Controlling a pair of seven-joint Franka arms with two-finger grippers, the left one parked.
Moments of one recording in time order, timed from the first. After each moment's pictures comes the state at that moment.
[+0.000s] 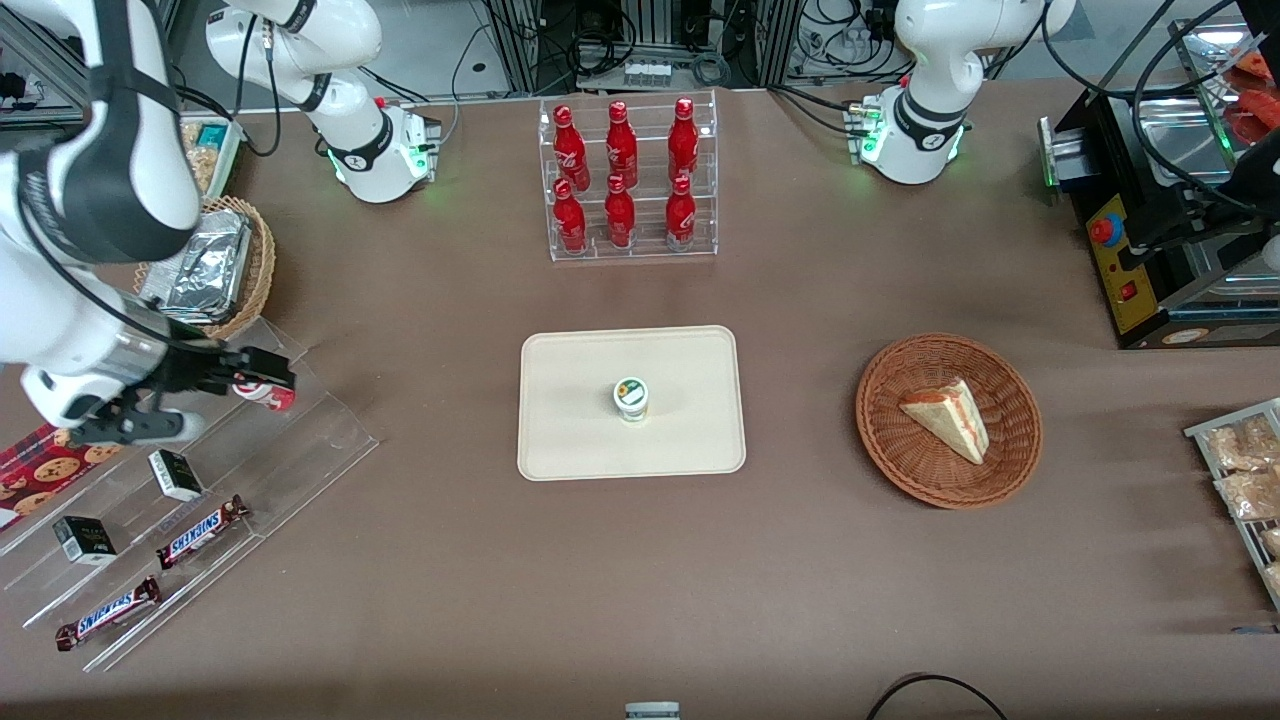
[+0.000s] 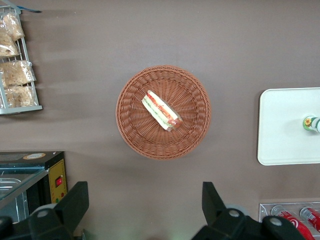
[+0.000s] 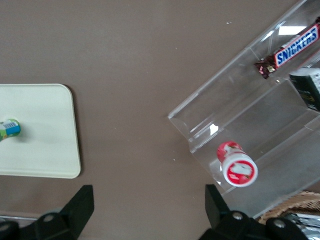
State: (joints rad) arm 0.09 0.10 -0.09 -1.72 0.11 1.73 -0.02
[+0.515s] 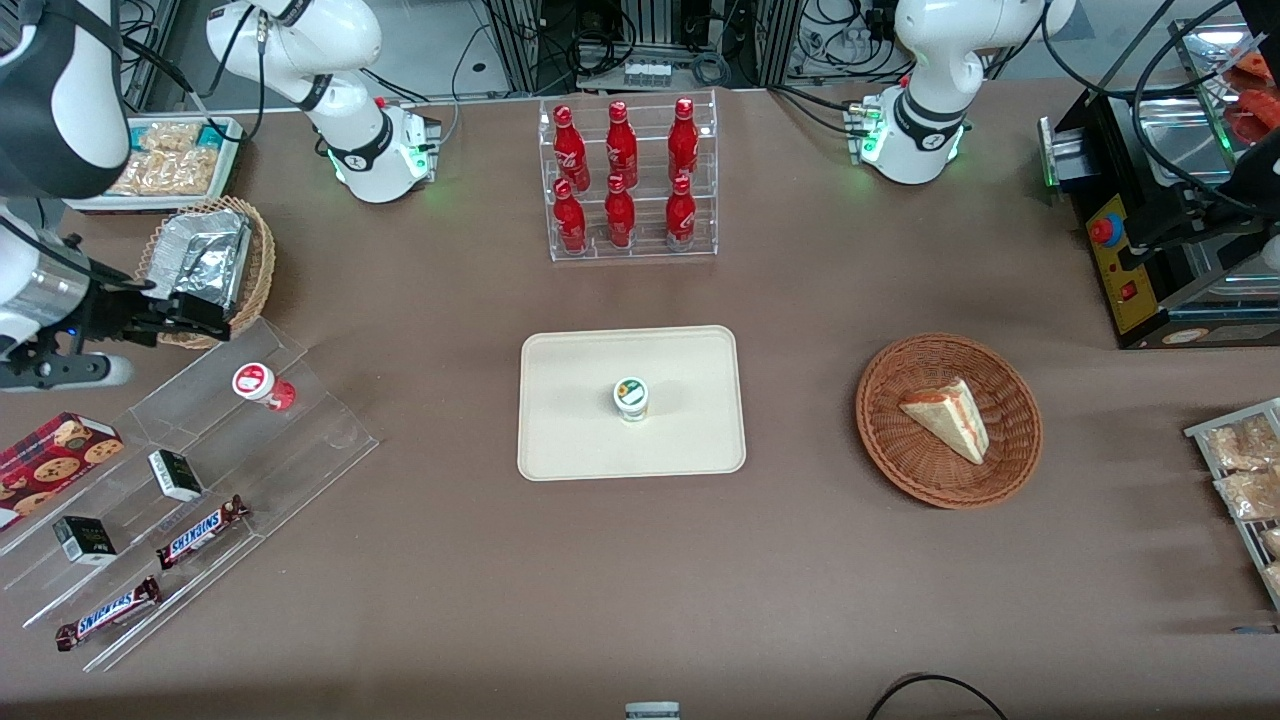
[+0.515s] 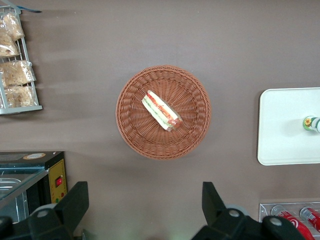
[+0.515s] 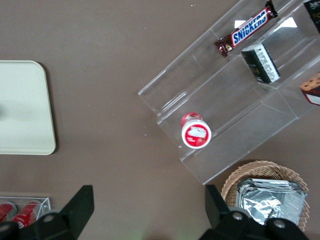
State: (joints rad) arm 0.03 -0.01 -0.08 -1.73 0.02 1.60 -0.06
